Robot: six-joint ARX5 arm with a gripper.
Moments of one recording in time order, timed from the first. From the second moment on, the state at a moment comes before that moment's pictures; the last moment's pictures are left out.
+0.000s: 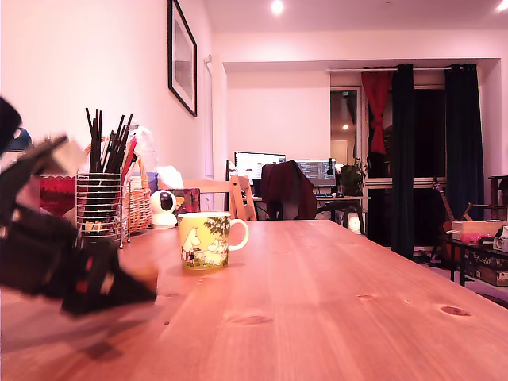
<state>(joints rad) -0.50 1.65 0.27 0.96 0.25 0.11</state>
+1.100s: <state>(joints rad) -0.37 1.47 0.64 0.51 0.19 0.03</state>
